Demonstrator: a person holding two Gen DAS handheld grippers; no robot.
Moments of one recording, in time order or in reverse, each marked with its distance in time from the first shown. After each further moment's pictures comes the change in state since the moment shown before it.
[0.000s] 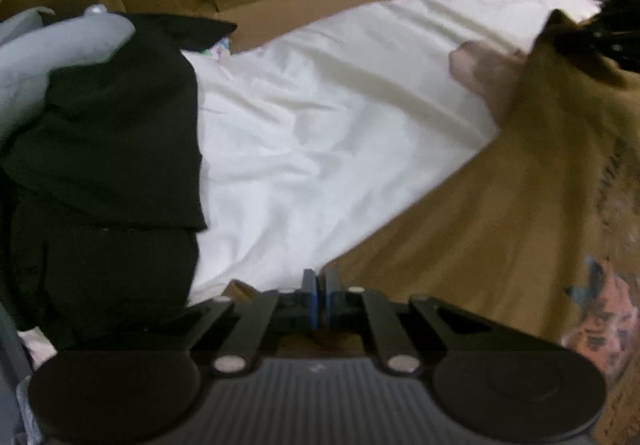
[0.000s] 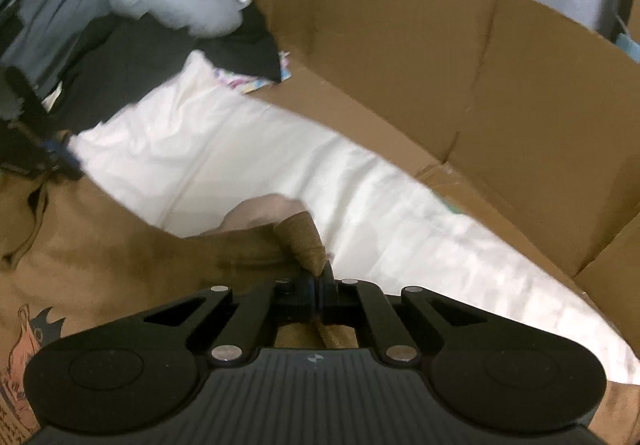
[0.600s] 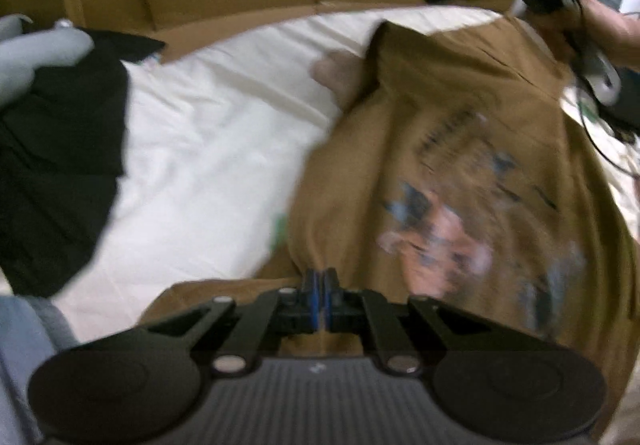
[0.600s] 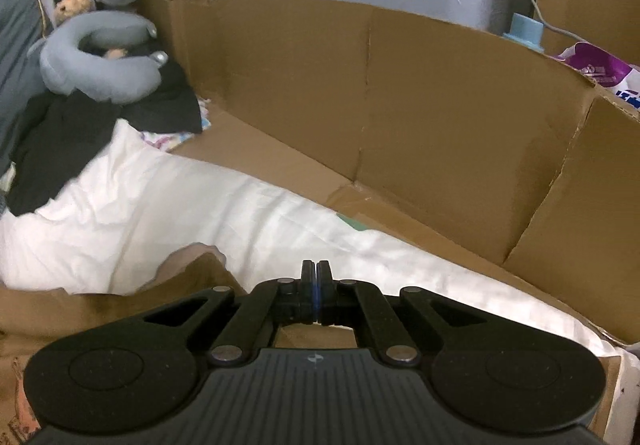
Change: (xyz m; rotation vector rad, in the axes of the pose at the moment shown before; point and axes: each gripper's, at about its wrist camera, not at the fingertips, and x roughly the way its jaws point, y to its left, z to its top) left arm -0.080 -0.065 -0.059 0.004 -0.057 -0.220; right arm -0.034 -0.060 0.008 0.188 -0.069 -0.076
